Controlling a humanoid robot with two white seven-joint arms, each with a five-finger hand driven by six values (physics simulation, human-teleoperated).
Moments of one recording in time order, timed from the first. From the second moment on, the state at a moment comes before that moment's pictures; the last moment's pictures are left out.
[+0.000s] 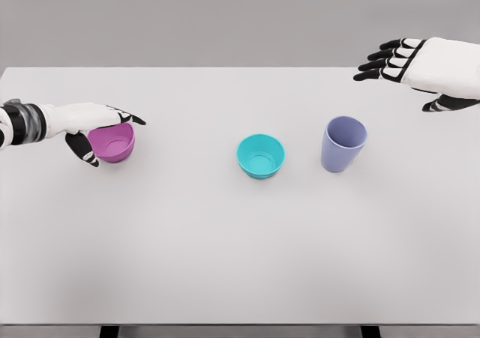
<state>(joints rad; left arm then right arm) -0.79 0.87 -0.88 -1.41 -0.24 -0.16 -0.61 -0.66 -1.03 0.40 -1.68 0.28 -0.61 0.61</state>
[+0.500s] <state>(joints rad) -0.79 0.84 -0.89 -1.37 -0.25 -0.16 -0.61 -0.66 -1.01 0.40 -1.68 0.28 -0.61 0.61</state>
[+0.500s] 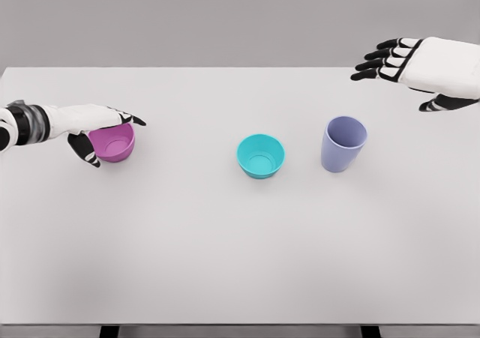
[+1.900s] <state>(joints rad) -0.83 0.86 -0.87 -1.53 -0.27 -0.16 -0.61 -0.66 -1.00 0.40 -1.68 0.28 -0.61 0.61</state>
